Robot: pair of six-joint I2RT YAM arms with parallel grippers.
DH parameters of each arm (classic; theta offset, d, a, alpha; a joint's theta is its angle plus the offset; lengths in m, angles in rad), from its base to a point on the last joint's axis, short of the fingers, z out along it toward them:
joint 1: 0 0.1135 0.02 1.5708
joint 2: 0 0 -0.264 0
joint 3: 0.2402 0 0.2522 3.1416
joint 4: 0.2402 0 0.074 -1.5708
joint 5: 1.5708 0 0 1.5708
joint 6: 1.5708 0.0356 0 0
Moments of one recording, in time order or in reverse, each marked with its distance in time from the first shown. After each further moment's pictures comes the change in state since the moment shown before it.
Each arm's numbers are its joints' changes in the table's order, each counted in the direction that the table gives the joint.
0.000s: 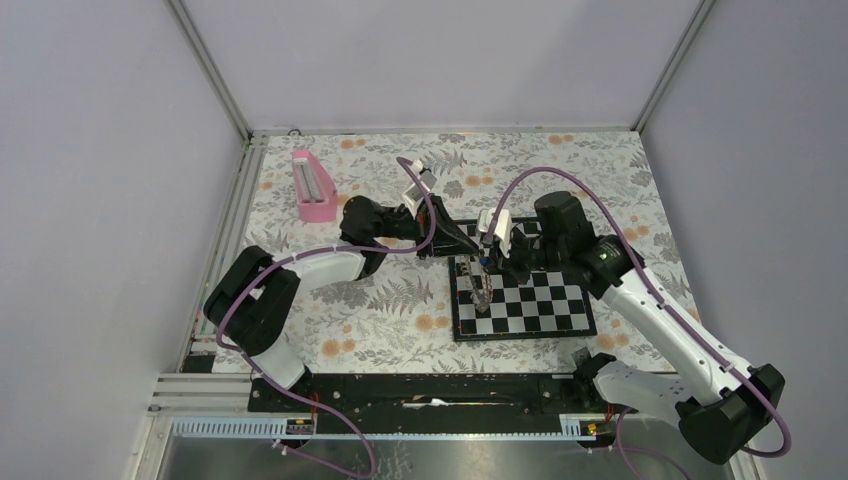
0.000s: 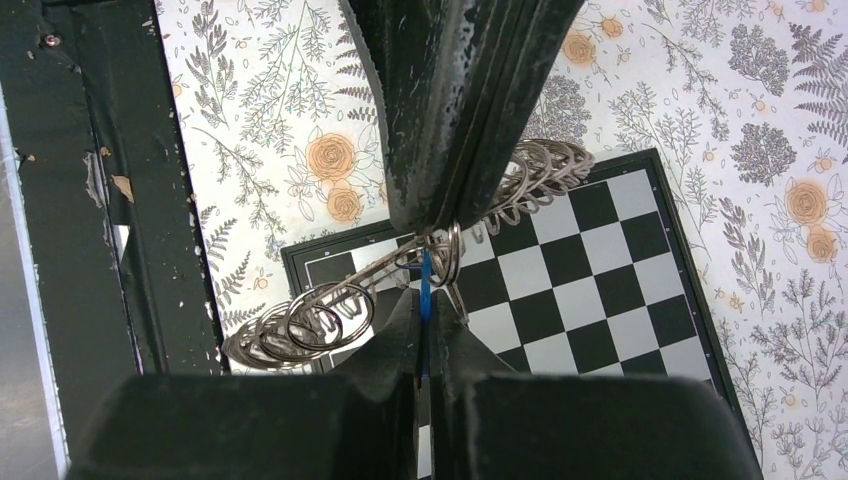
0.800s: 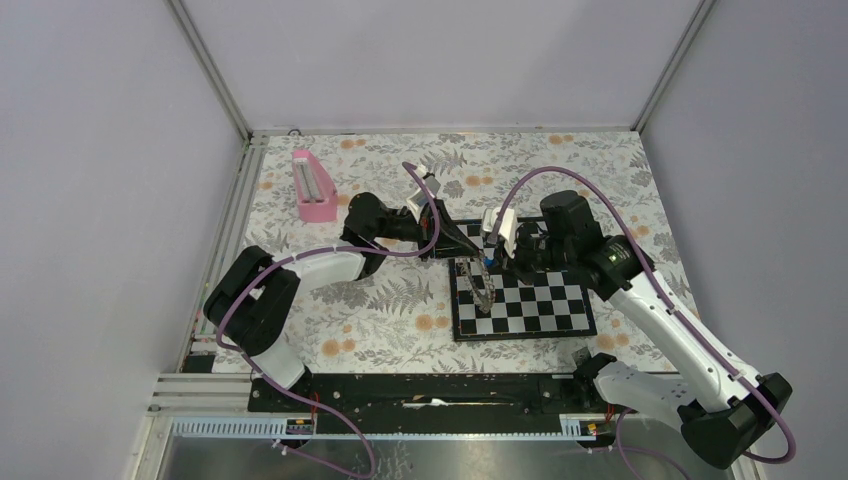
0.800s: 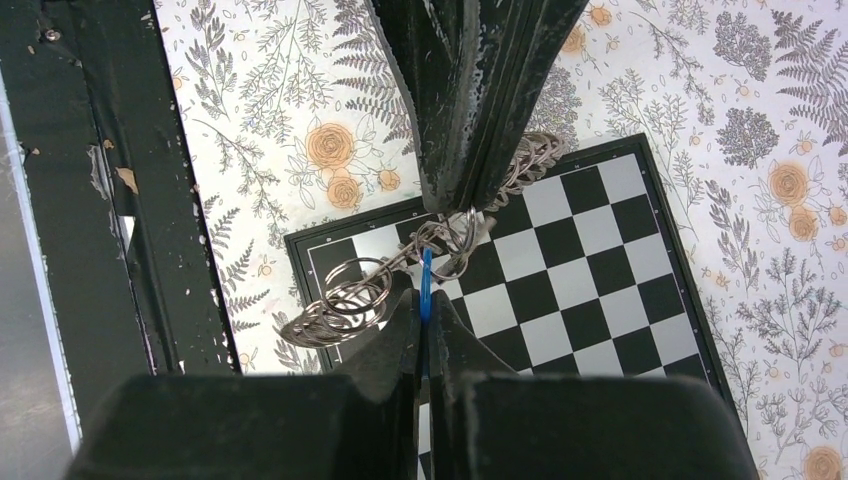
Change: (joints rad) left arm 0.000 0.000 0.000 0.117 0.016 0.163; right arm 0.000 0.031 0.042 0.075 0.029 -0.001
